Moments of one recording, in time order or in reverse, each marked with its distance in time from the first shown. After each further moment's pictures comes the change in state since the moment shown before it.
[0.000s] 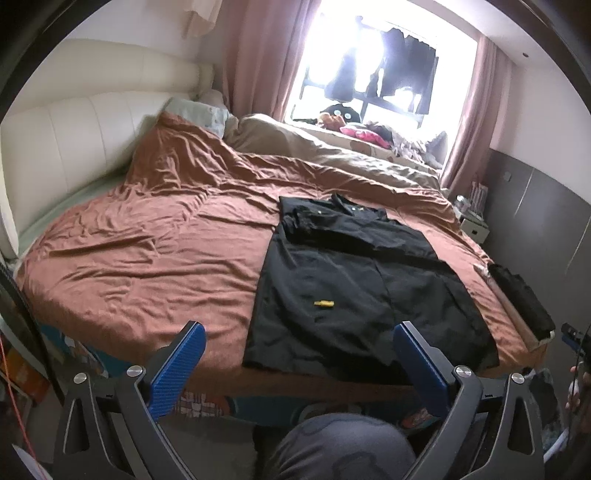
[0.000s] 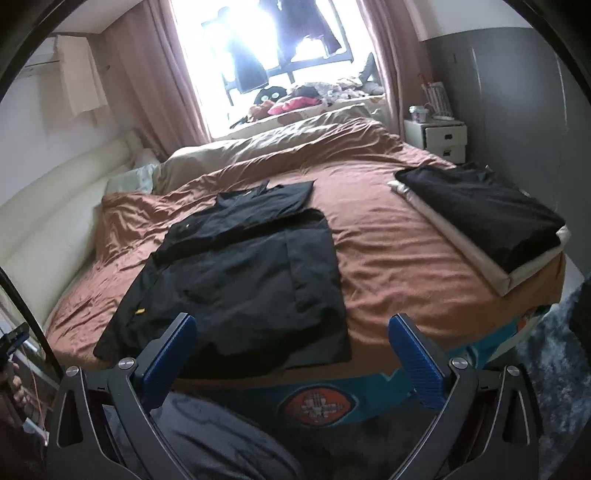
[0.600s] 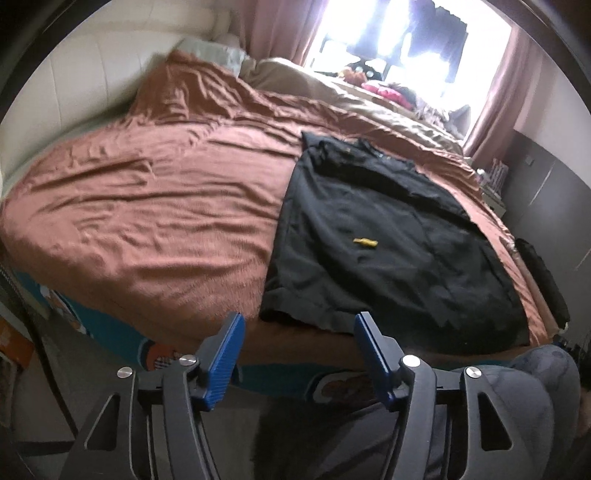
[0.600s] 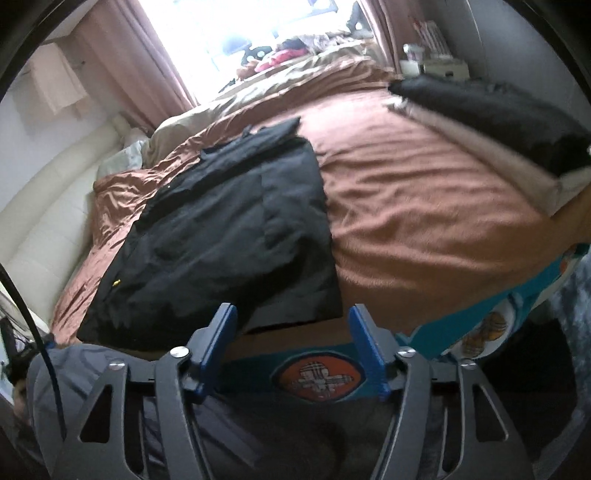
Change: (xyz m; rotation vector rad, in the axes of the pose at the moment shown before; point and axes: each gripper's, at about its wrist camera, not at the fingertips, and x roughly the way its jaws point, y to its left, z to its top) left arm 0.098 0.044 -0.054 -0.083 0.183 0.017; right arm 0.088 -0.048 -0.038 0.133 0.163 0.054
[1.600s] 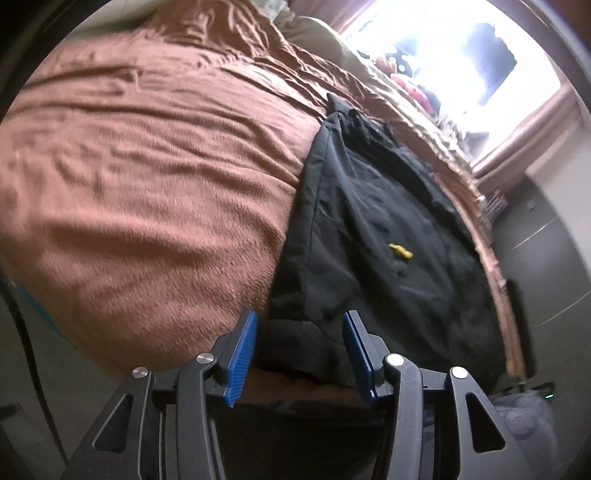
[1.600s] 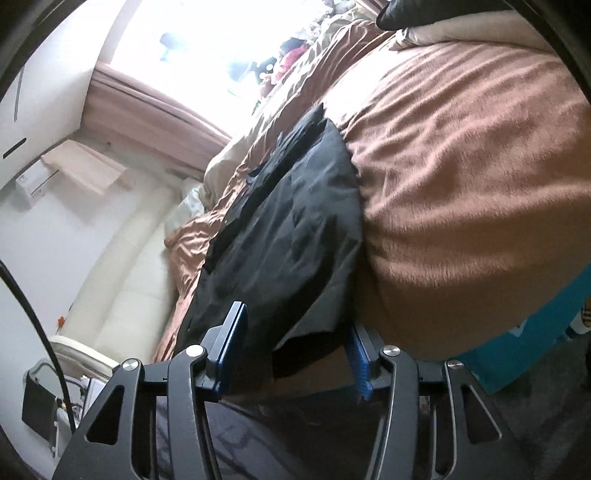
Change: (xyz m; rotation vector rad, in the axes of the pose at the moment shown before) left arm 0.092 0.048 0.013 -0.265 0.126 -0.183; right arm 0.066 -0.048 -0.016 0.307 -0.042 0.377
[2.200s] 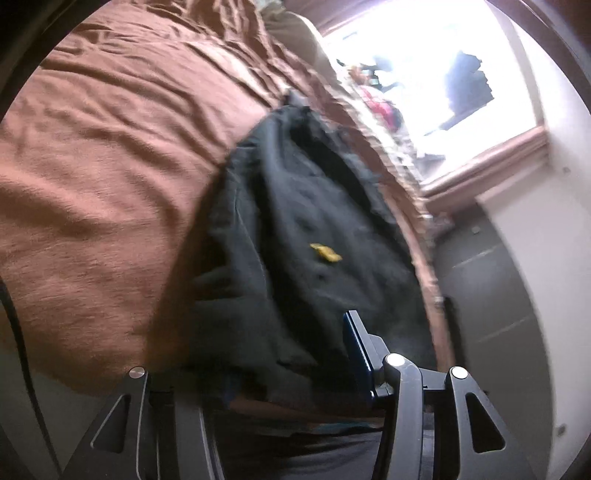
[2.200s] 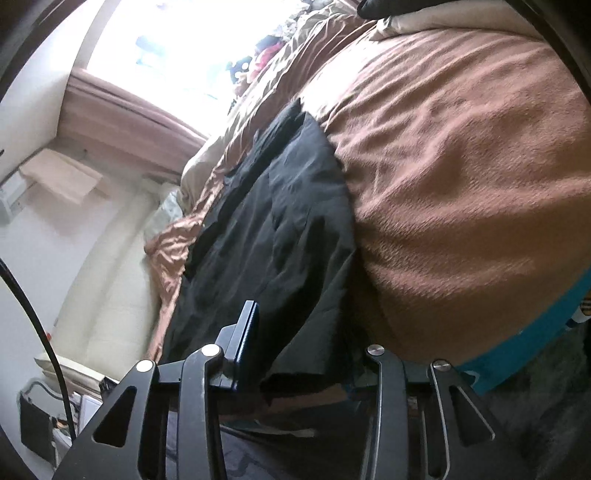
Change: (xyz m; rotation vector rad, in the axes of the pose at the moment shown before) left arm 0.020 -0.027 -0.002 -0.090 0.003 -0.187; right arm 0.014 0.008 -0.001 0.045 0.019 -0.096
